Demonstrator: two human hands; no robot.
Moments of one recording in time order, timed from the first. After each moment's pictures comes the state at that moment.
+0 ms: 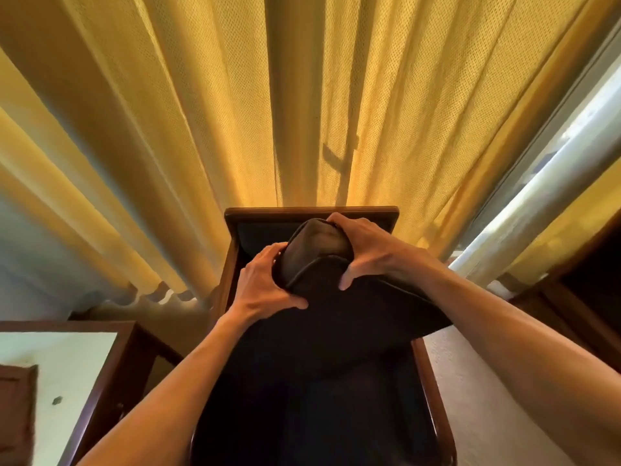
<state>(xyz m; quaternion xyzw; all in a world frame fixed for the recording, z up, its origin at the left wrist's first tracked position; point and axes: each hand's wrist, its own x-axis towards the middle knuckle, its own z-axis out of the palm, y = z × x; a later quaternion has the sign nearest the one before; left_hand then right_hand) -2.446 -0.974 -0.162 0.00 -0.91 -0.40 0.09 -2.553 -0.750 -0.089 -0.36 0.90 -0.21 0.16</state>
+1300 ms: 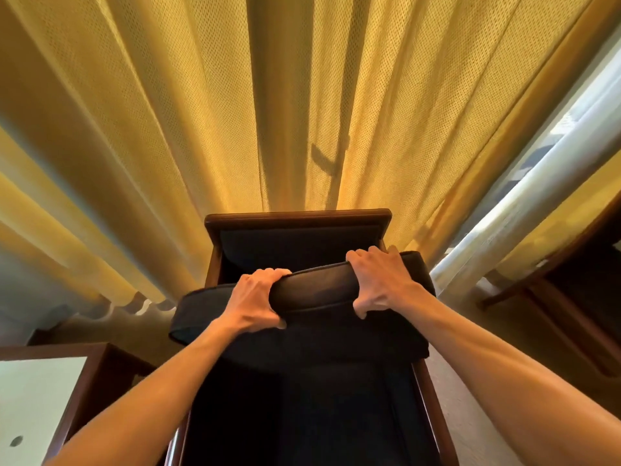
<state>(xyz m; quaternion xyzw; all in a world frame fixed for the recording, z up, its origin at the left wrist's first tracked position) -2.506 -1.002 -0.224 -0.09 -0.96 -0.24 -0.05 -2.560 -0.743 -0.137 -0.26 0.96 0.08 0.11</state>
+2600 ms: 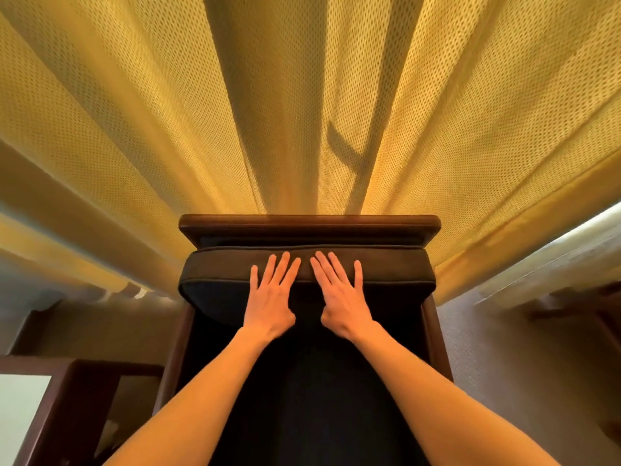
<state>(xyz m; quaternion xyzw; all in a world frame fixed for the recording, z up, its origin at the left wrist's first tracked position) -2.662 -0.974 -0.346 0.02 -0.99 -0.09 -0.10 -2.705 -0.810 -0.349 -0.29 0.95 -0.08 0.13</state>
